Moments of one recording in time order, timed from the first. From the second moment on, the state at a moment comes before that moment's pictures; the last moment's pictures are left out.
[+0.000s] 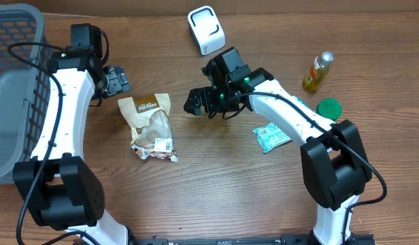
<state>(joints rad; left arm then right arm) 0.08 1.82 1.60 -1.04 -0.18 -0.31 0.53 2.02 1.54 -0.63 -0.44 0.36</state>
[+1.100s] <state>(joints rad) 0.05 1.82 1.20 -0.66 0.00 -0.33 0.34 2.02 1.54 -0.79 -0.40 0.36</state>
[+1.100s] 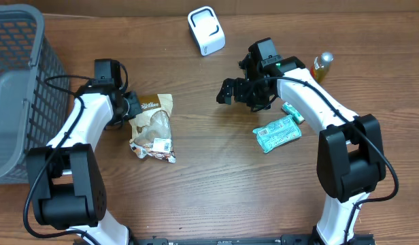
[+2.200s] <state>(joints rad) -0.15 1.74 1.45 -0.91 0.14 -0.26 0.30 2.02 1.54 -0.88 -0.43 0.36</state>
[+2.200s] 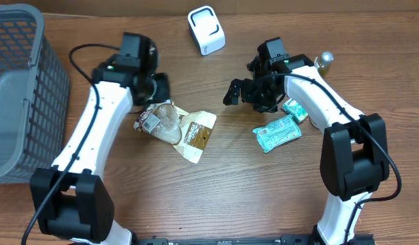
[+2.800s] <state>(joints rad) -0.07 2.03 1.43 -0.86 0.10 -0.09 0.42 2.02 1.54 -0.89 -0.44 0.38</state>
